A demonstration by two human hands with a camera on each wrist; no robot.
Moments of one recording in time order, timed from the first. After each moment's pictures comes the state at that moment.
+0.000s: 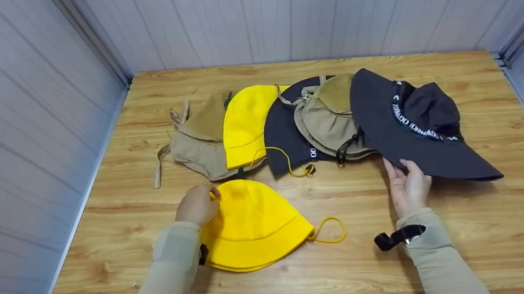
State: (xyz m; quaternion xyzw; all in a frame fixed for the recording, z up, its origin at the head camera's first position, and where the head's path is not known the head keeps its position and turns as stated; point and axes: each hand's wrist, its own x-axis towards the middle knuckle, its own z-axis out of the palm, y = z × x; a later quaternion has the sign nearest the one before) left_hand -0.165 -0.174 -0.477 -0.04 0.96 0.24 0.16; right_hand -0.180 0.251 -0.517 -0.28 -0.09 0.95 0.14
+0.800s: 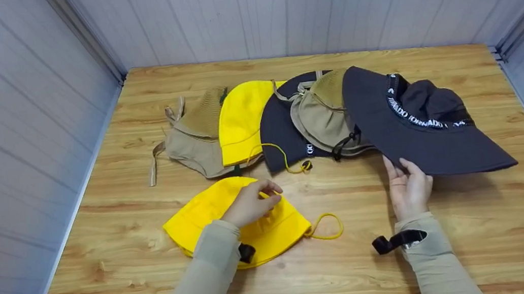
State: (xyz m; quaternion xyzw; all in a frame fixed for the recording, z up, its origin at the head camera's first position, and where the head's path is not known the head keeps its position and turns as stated) left_hand -0.155 -0.083 -0.477 0.02 0.83 0.48 0.28; right_hand -0.163 0.246 -0.509 -0.27 -0.09 0.94 0.18
